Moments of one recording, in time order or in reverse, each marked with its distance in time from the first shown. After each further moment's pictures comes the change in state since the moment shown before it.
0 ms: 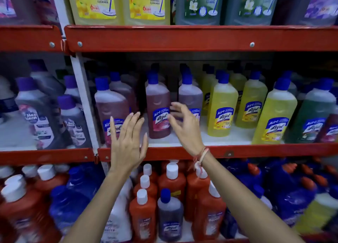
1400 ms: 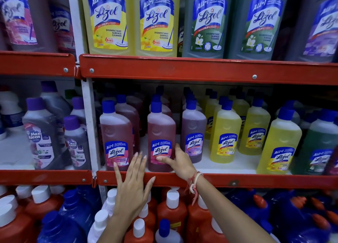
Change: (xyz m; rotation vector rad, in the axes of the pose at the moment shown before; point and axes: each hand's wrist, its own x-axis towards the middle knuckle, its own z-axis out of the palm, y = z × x) left_hand -0.053 0.008 0.040 -0.063 -0.292 -0.171; right_hand 0.005 0.031 0.024 -0.079 -0.349 0.383
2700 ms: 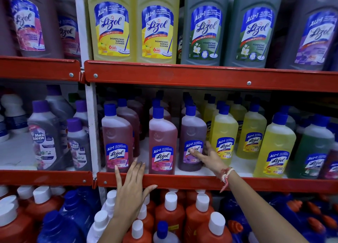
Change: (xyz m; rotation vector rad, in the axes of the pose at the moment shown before) left_hand 0.000 -0.001 -0.001 0.053 -0.043 -0.019; right_hand 0.012 0.048 -0.085 0.331 0.044 0.097
